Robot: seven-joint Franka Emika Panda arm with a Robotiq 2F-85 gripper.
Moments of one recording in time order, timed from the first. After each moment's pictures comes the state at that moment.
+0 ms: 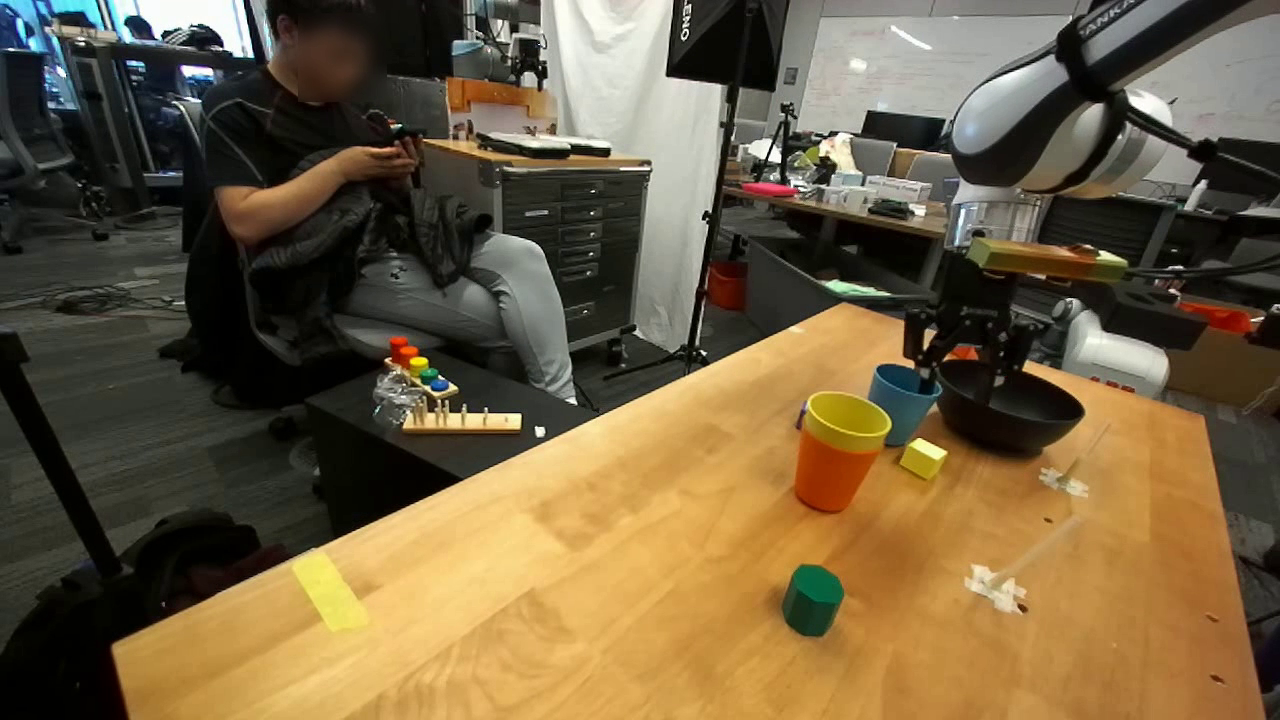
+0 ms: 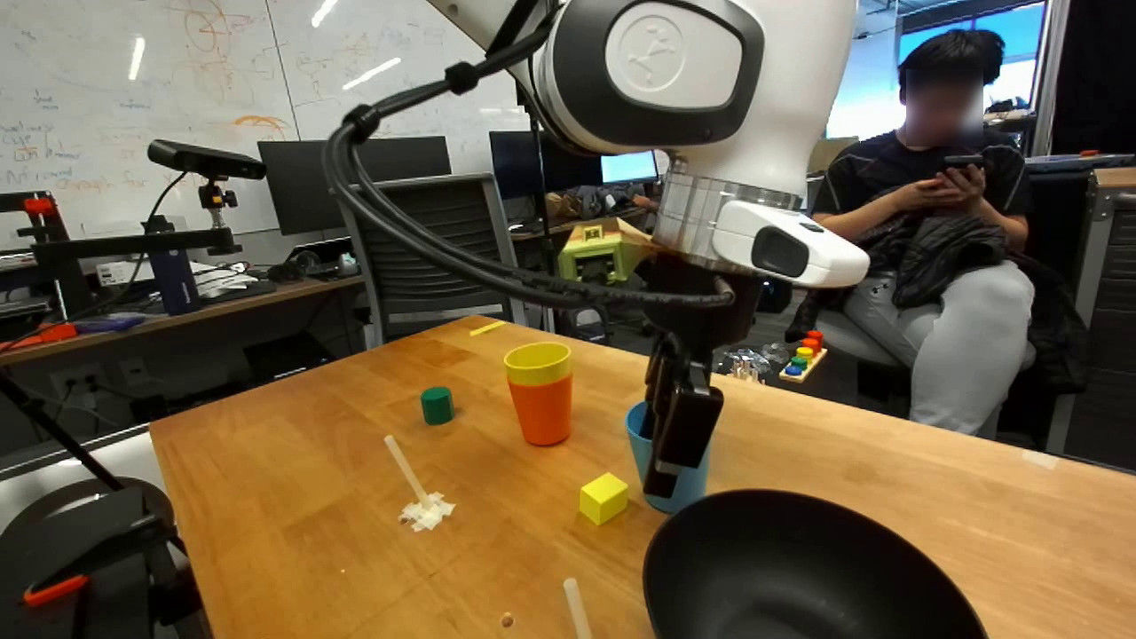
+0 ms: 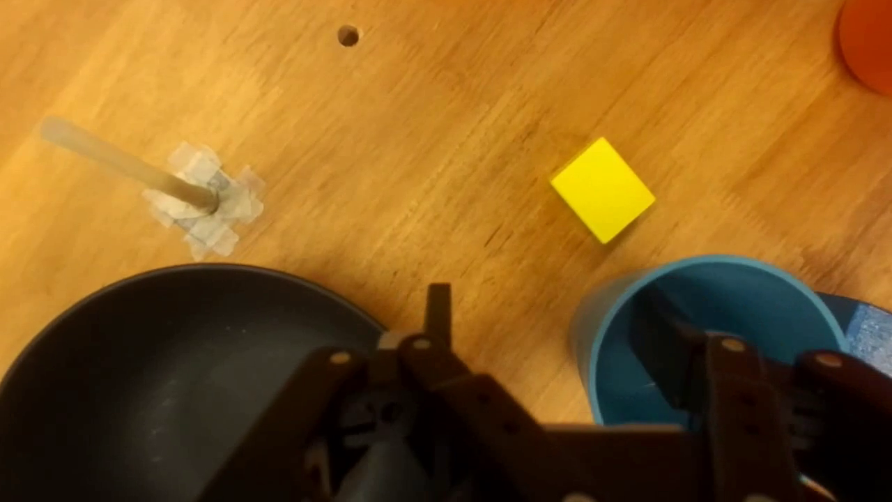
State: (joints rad) arm -0.26 0.58 -0.20 -1.72 0.20 2.03 0.23
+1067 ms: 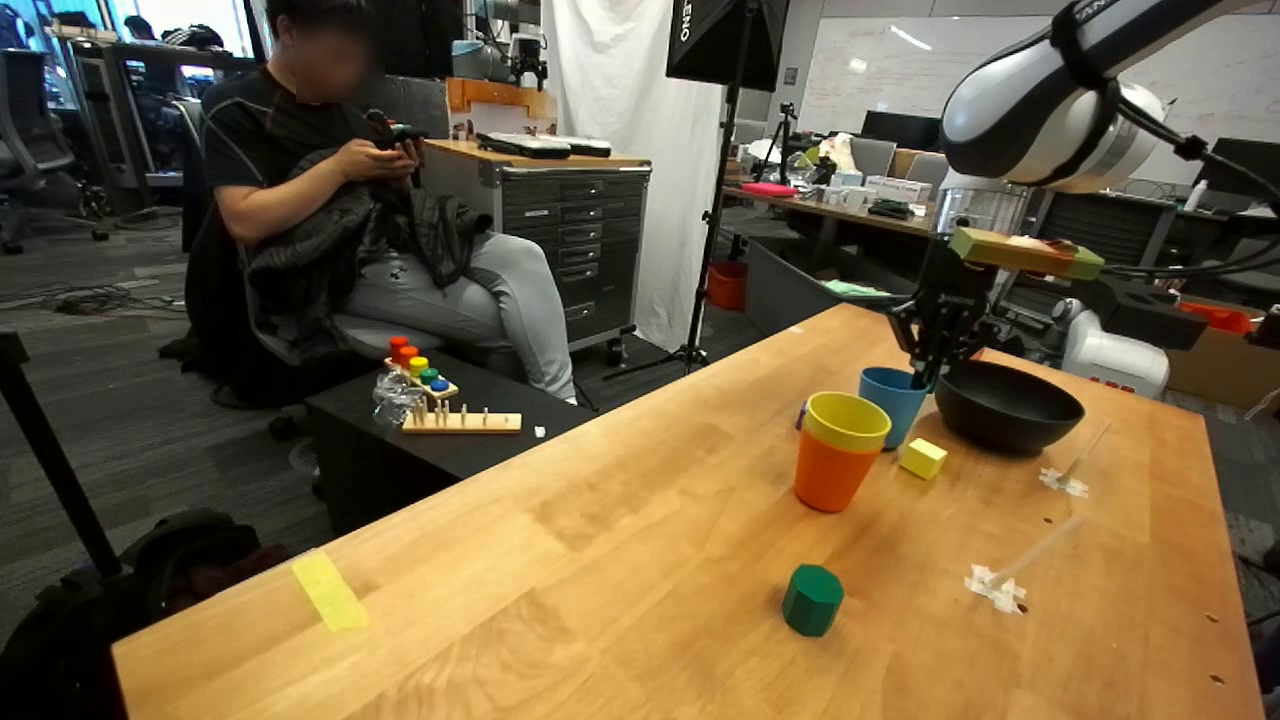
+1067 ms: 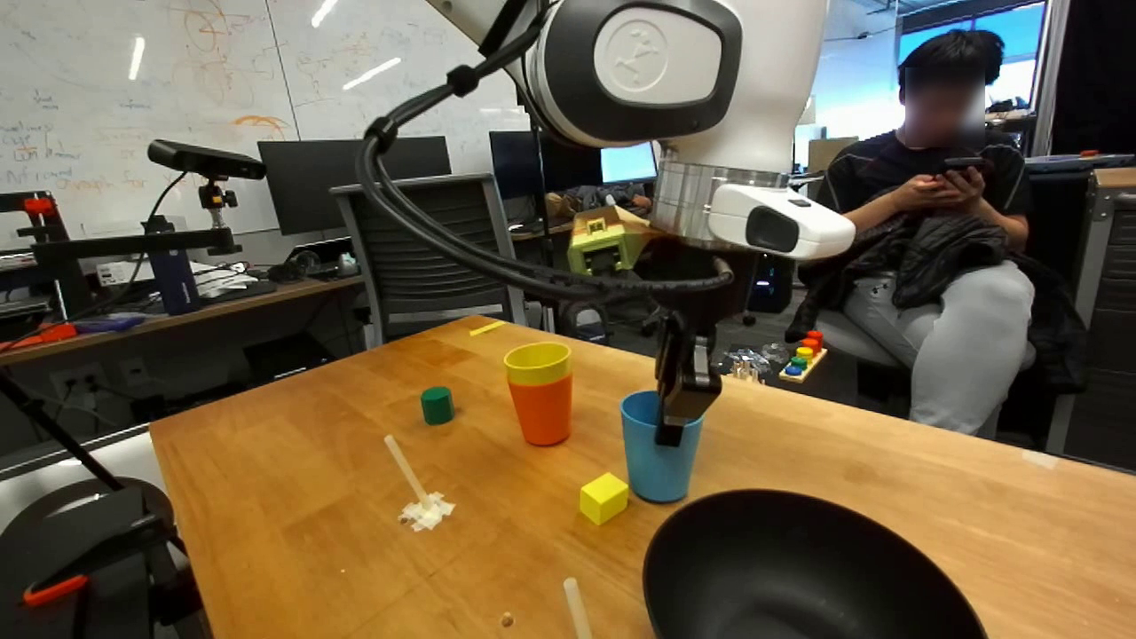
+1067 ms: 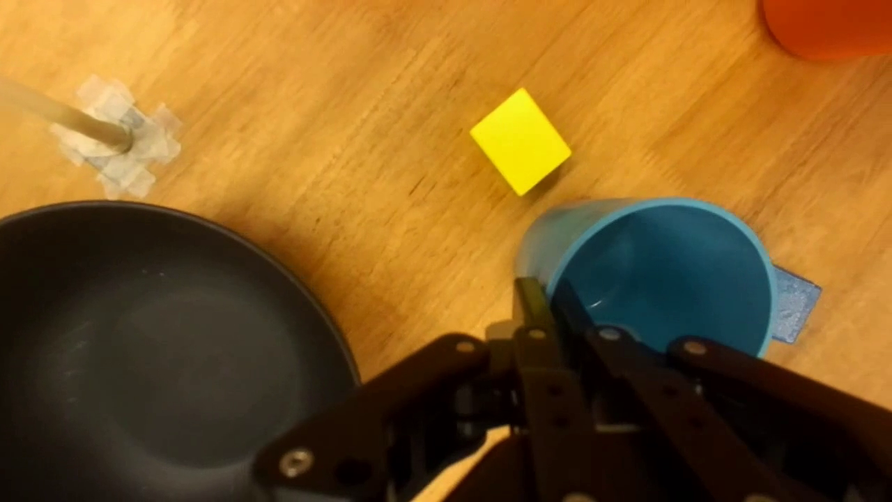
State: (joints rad) arm -0.25 0.57 -0.18 -1.72 0.22 2.12 0.21
